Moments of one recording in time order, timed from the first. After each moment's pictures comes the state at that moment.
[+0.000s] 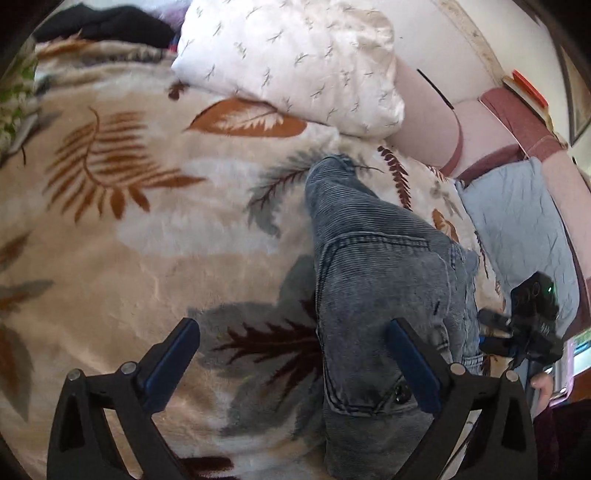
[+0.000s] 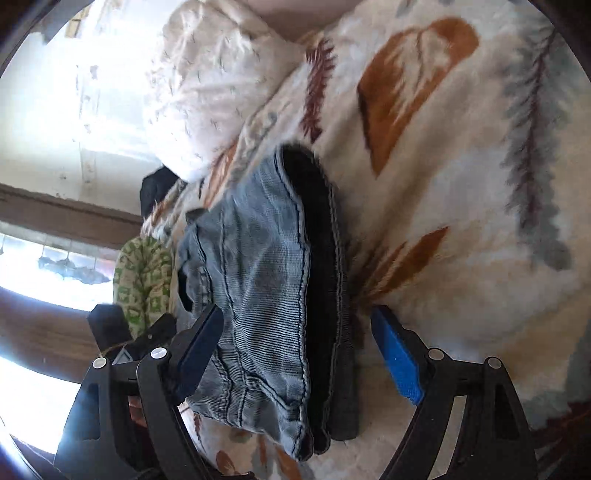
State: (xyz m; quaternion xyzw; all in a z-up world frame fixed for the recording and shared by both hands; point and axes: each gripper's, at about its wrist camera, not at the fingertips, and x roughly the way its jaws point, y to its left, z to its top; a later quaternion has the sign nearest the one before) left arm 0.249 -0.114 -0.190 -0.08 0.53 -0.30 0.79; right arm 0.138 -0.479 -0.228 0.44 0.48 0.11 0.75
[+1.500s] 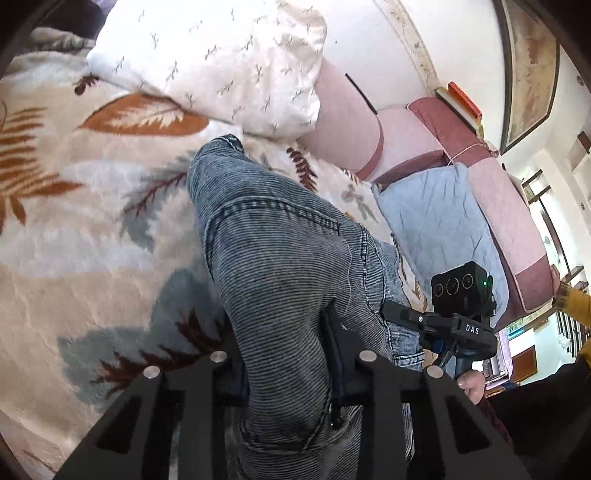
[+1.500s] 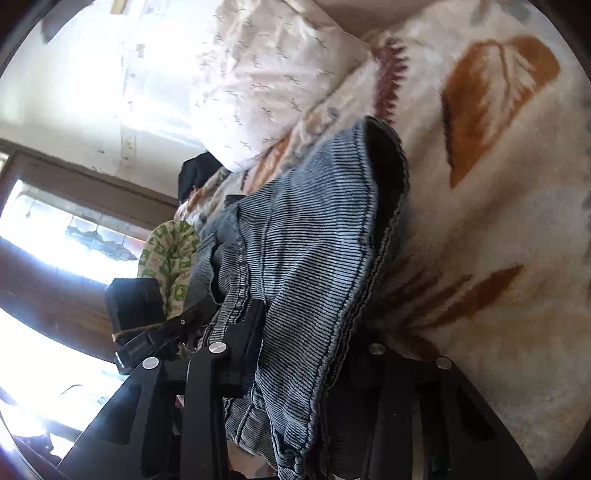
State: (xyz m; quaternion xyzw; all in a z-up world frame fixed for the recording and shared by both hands) left arm 0.248 -0.144 -0.182 -0.16 0.49 -0.45 0.73; right arm 0.163 -0.456 -0.213 0.42 0.41 0.20 0.78
